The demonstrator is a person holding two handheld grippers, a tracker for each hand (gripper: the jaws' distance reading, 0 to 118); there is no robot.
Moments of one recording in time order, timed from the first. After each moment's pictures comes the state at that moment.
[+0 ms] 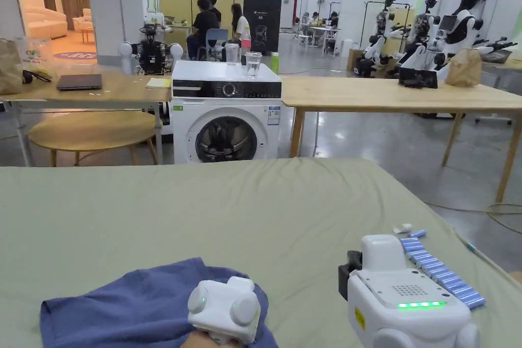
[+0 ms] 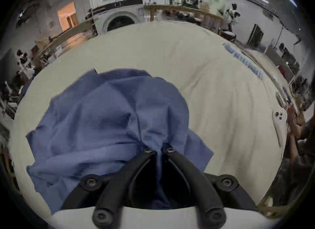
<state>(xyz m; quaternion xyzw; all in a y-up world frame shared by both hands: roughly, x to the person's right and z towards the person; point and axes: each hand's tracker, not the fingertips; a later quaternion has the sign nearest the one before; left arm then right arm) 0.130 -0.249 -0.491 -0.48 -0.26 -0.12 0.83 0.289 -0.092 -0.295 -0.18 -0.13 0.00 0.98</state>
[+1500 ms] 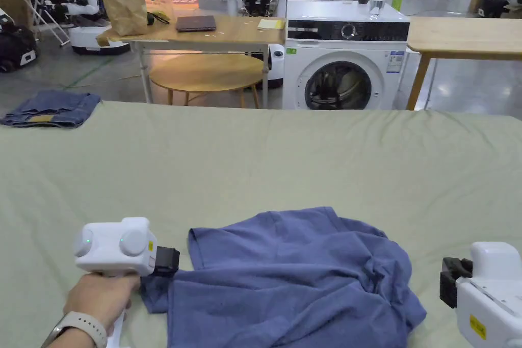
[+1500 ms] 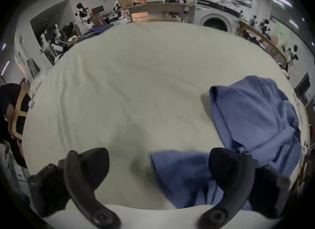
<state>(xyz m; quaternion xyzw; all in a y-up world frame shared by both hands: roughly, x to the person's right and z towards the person) -0.263 -0.238 -0.538 -0.51 0.00 -0.02 0.86 0.214 -0.172 -0.351 -0.26 -0.07 0.01 0.96</state>
